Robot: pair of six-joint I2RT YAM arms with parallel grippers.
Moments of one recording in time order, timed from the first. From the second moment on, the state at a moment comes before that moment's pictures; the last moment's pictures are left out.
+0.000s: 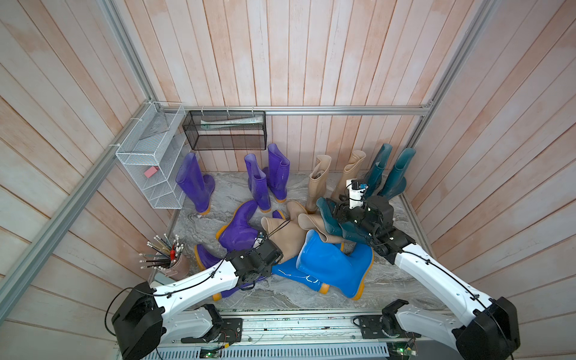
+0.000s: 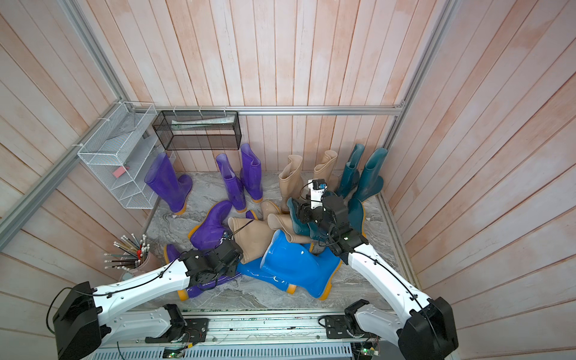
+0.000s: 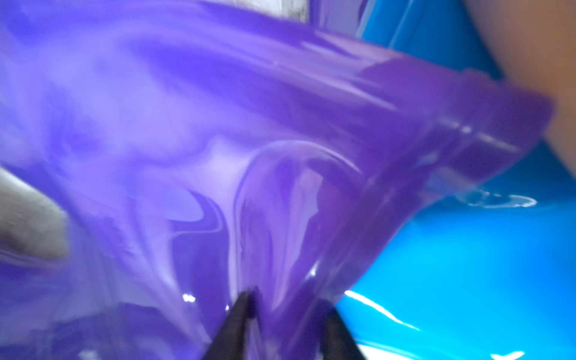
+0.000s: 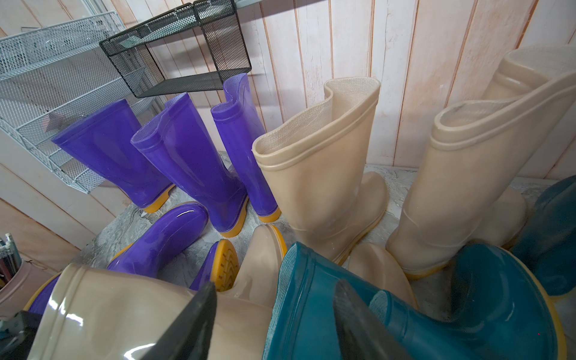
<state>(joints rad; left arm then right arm) -0.89 1.18 0.74 -0.72 -0.41 -0.65 0.50 1.12 0.85 0.04 -0.07 0.26</state>
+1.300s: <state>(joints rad) -0.06 1.37 1.22 -0.48 0.00 -0.41 0.50 1.10 0.80 0.07 -0.13 0.27</state>
